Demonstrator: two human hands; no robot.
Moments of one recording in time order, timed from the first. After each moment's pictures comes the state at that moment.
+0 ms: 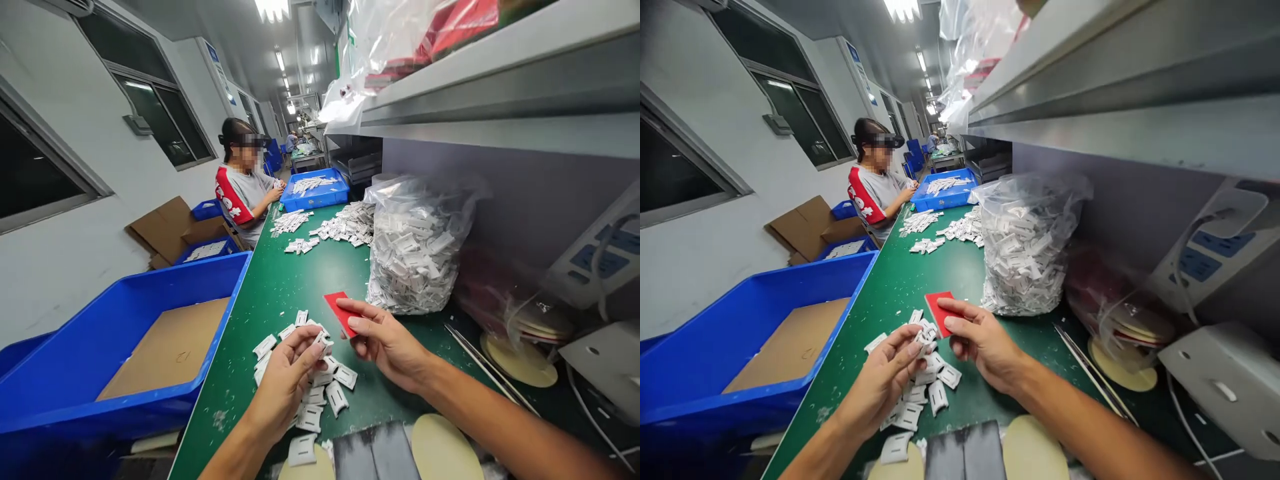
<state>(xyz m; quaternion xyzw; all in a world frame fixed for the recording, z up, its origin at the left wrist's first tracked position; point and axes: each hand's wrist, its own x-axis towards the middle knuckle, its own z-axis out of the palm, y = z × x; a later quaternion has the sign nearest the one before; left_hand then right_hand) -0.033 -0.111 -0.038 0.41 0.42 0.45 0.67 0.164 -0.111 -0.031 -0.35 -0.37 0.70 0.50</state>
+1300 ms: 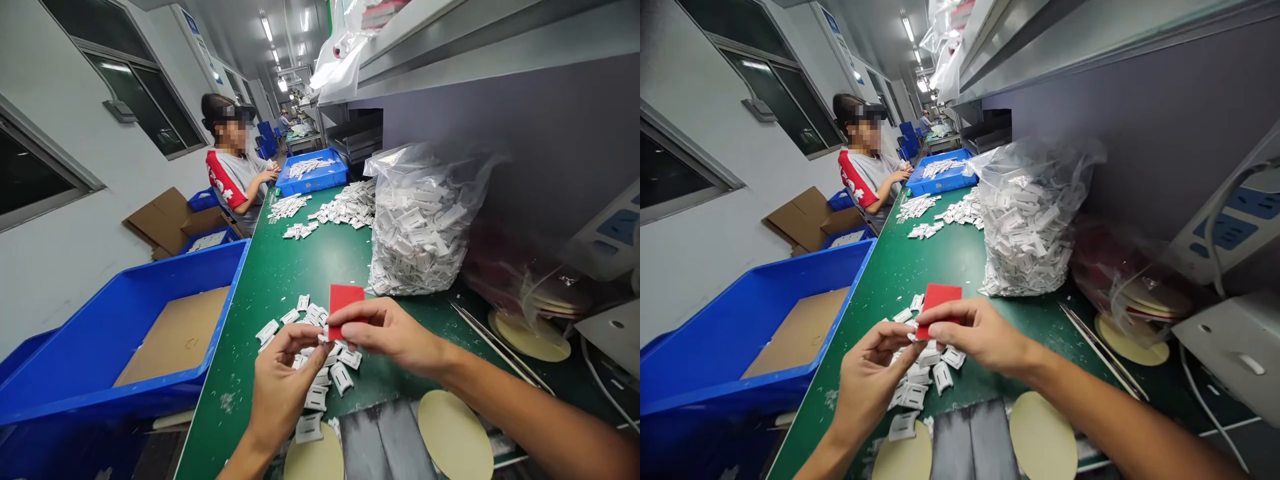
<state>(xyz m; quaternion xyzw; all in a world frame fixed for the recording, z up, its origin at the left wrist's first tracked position) -0.032 -0.130 -0.030 0.60 0.49 0.47 0.42 0.166 -0.113 -0.022 -0.33 -0.47 0.67 0.48</state>
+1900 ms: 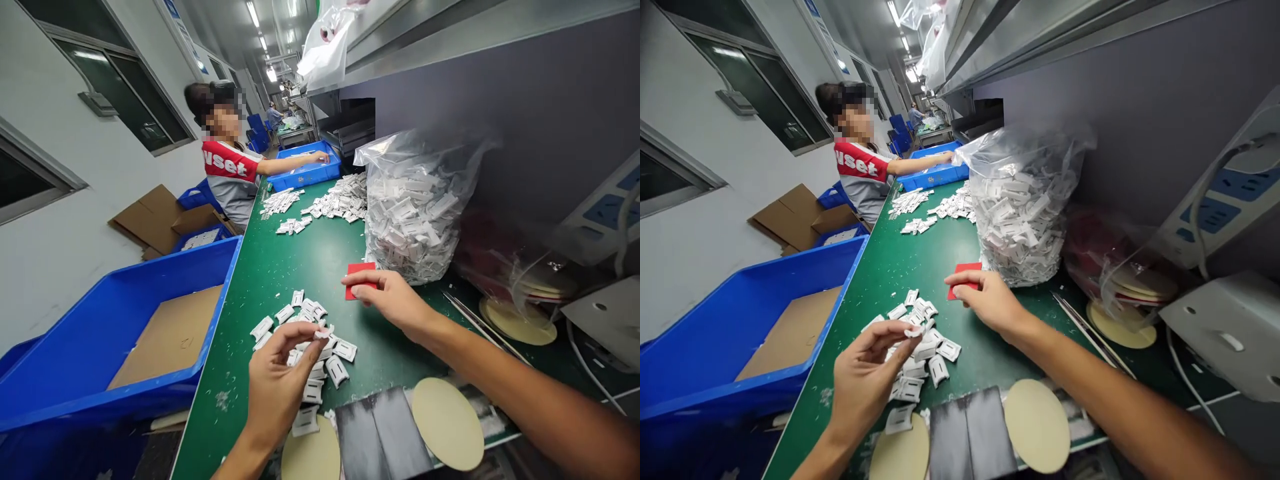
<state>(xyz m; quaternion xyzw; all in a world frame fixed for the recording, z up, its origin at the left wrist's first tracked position) -0.030 -0.133 -0.034 0.62 0.48 0.49 0.38 0.175 -0.099 -0.026 -0.46 -0.48 0.55 0.50</state>
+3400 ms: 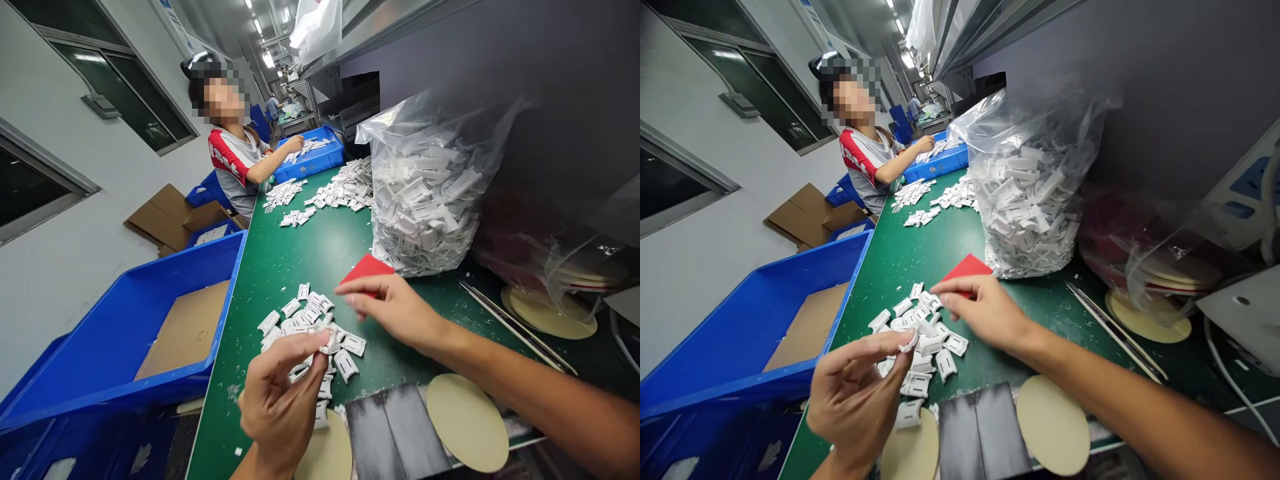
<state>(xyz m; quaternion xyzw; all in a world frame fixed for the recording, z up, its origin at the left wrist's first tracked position) -0.017 -0.152 -0.033 0.64 0.43 0.60 0.21 0.167 -0.113 -0.021 -0.37 -0.49 0.61 0.50</state>
